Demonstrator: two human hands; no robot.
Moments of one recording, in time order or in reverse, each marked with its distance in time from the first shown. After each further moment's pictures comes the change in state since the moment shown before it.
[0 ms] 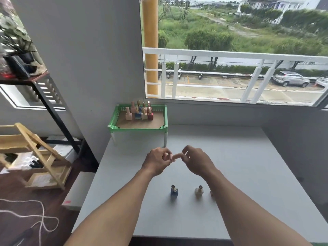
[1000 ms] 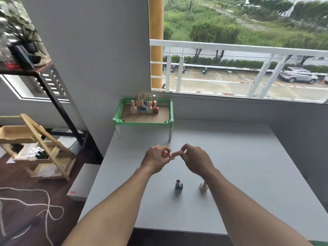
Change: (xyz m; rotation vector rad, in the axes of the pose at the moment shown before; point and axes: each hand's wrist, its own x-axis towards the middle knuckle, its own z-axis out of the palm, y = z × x) left_hand -0.009 -0.027 -0.003 -0.024 -0.005 -0.055; right_hand -0.002 -0.016 0.020 -0.047 -0.029 -0.049
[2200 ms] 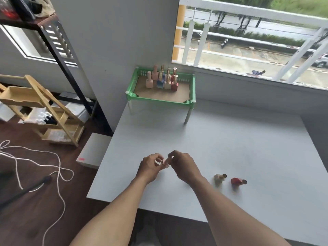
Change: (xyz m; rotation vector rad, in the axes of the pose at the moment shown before) left_hand -0.045 -0.122 0.042 -0.307 -0.076 -0.354; right_hand 0.004 -0.043 0.112 0.217 -0.299 -0.002
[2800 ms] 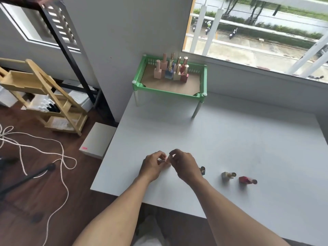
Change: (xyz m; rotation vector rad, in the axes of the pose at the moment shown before) left_hand 0.001 -0.026 0.004 0.002 -0.003 -0.020; right_hand 0.012 0.001 0.034 0.065 -0.005 0.070
